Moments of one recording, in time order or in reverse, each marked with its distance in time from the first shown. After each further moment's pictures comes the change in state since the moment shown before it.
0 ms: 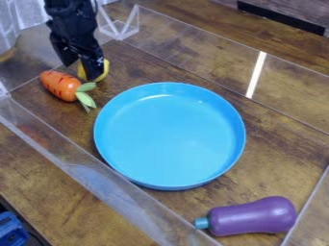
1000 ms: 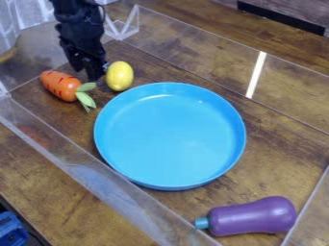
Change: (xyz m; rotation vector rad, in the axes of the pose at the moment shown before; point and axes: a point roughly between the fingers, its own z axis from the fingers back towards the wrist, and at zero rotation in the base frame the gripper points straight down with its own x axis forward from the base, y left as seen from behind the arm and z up) arm 0.007 -0.002 -0.019 0.005 0.013 -0.056
